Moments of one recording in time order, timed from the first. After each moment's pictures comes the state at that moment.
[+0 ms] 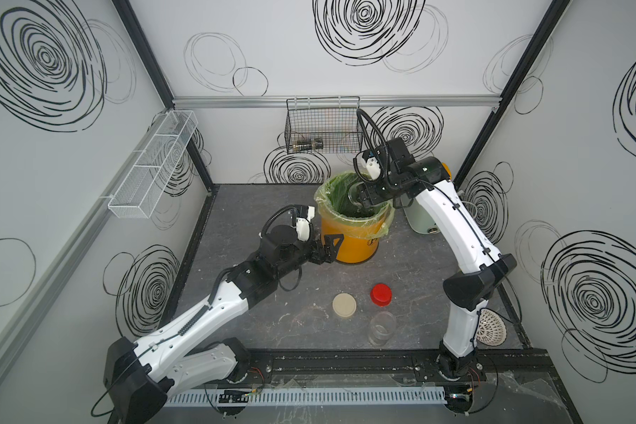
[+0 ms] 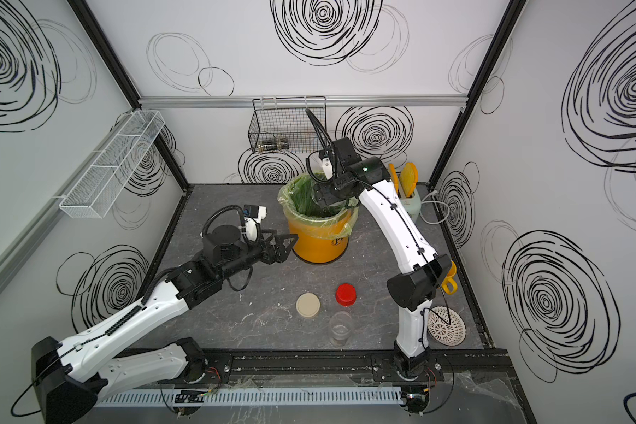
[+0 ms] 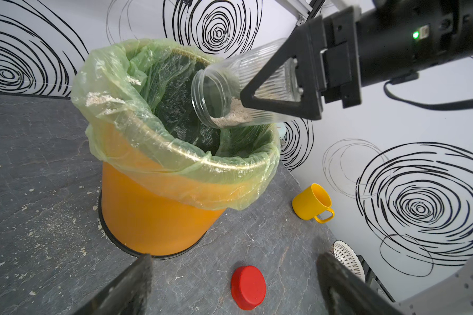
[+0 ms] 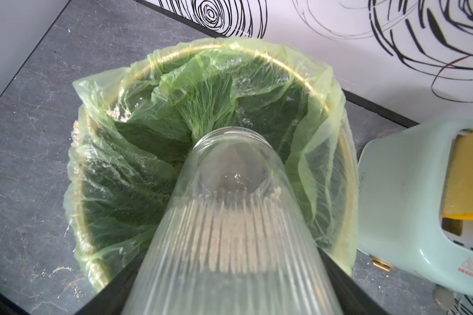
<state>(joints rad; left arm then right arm) -0.71 1.07 0.91 -0.13 0.04 -0.52 0.52 1.89 2.27 -1.29 0.03 0.05</state>
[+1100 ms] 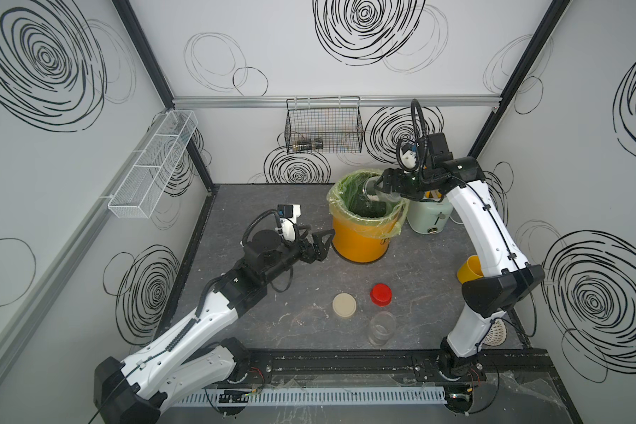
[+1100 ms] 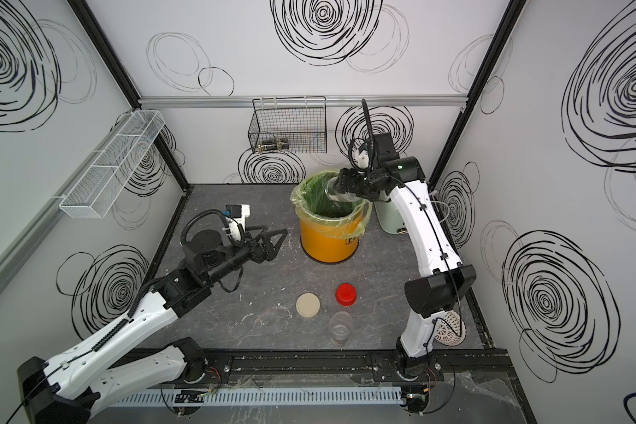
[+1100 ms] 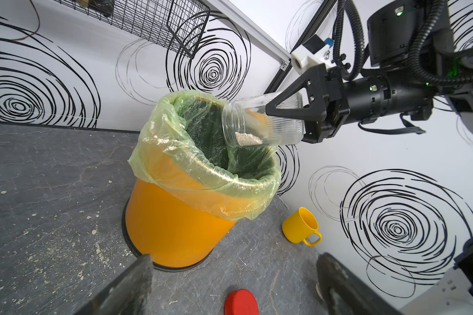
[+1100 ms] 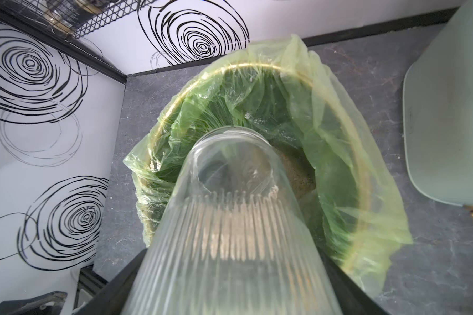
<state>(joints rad) -0.65 0.97 0.84 -0.02 0.08 -0.54 0.28 1.78 2.14 -1.21 -0.31 0.43</state>
